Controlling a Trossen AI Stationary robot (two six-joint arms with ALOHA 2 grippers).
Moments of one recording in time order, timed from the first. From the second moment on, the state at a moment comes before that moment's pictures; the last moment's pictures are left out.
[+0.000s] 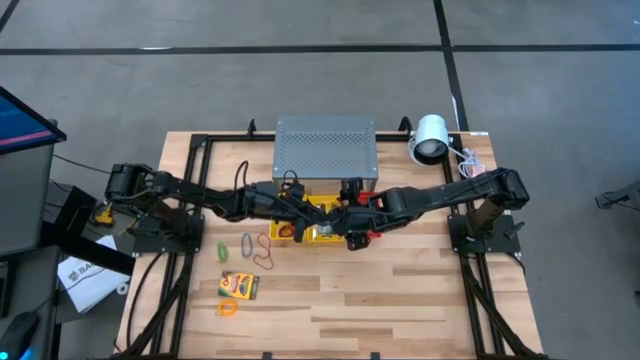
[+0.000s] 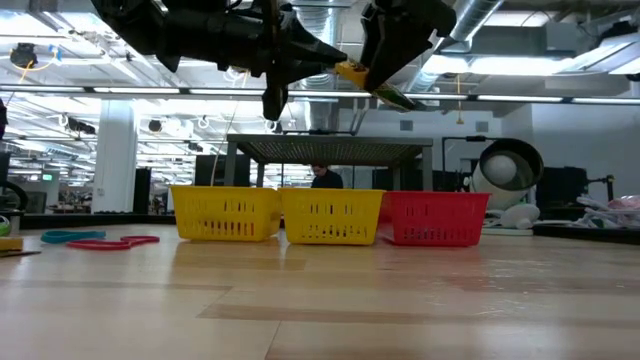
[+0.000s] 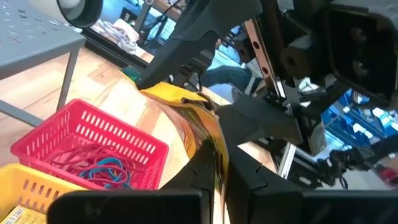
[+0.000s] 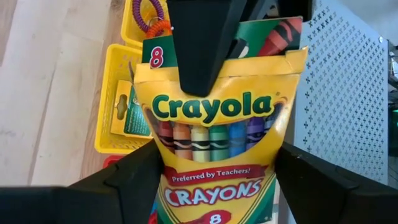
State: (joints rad) left arm 0.01 1.52 0.73 0.64 0.04 -0.54; right arm 0.20 1.72 1.53 -0.90 0.51 -0.17
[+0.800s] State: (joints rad) left arm 0.08 1.31 0.73 0.22 0.02 -0.27; right arm 0.24 1.56 1.53 -1.08 0.50 0.01
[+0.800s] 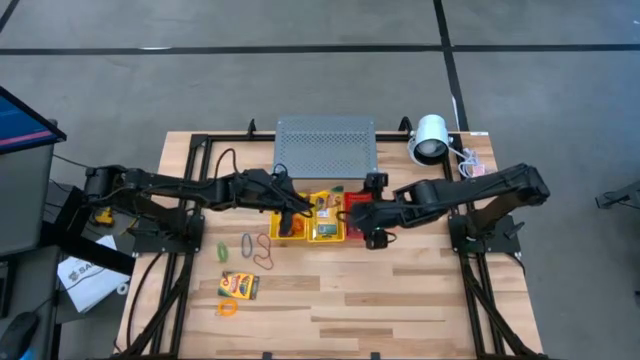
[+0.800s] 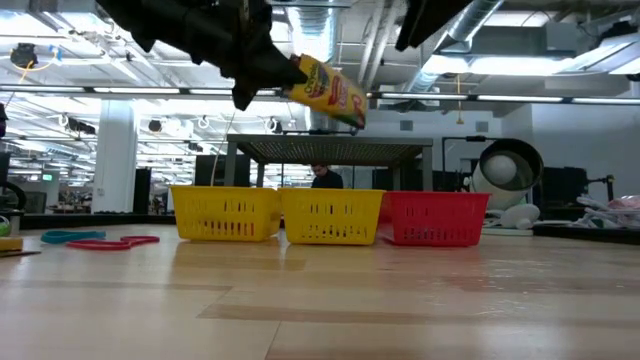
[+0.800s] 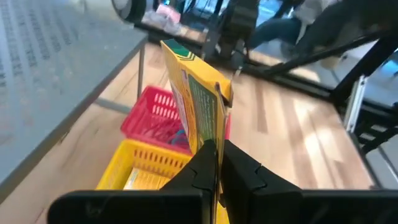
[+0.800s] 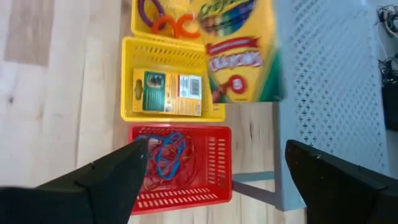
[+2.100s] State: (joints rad) left arm 0.01 1.73 1.29 -0.60 -0.19 0.07; right arm 0.36 1.22 1.12 -0.88 0.62 0.24
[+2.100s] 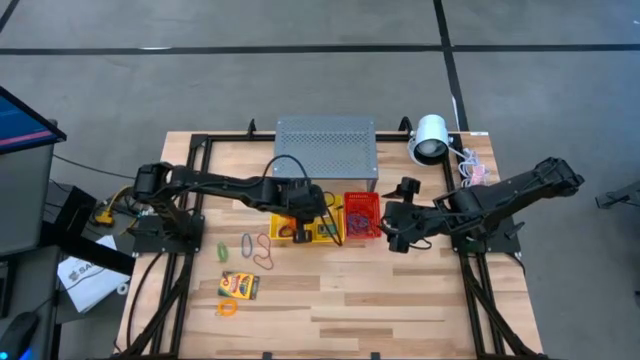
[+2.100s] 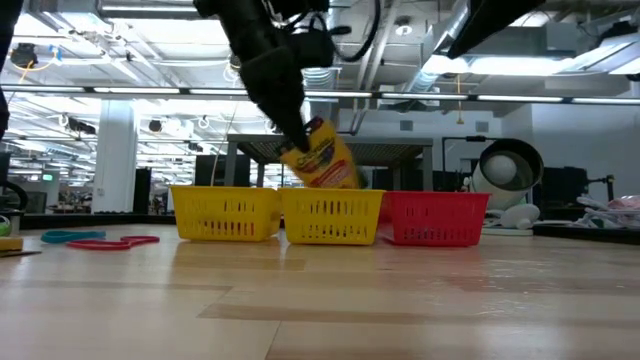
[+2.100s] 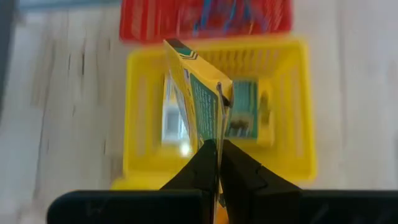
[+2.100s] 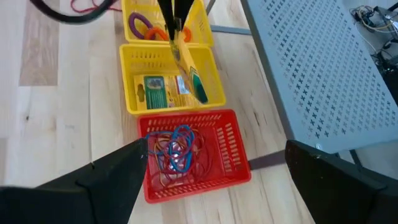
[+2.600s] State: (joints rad) left arm 0.01 1.83 1.39 -0.67 -0.26 0.12; right arm 0.36 1.22 1.12 -0.88 0.62 0.24
